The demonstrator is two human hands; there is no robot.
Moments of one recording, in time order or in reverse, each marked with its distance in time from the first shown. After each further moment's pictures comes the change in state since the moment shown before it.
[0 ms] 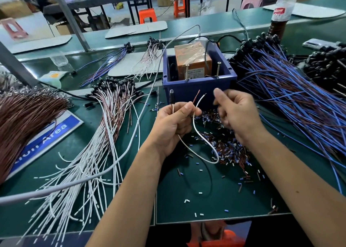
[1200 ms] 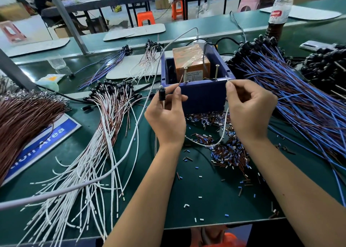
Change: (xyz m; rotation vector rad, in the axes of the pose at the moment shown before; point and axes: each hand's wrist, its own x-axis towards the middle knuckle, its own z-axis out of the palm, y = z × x) left_hand 0.020 -0.002 0.030 0.528 0.742 0.660; right_hand 0.002 -0.007 -0.002 -0.503 0.495 -0.617
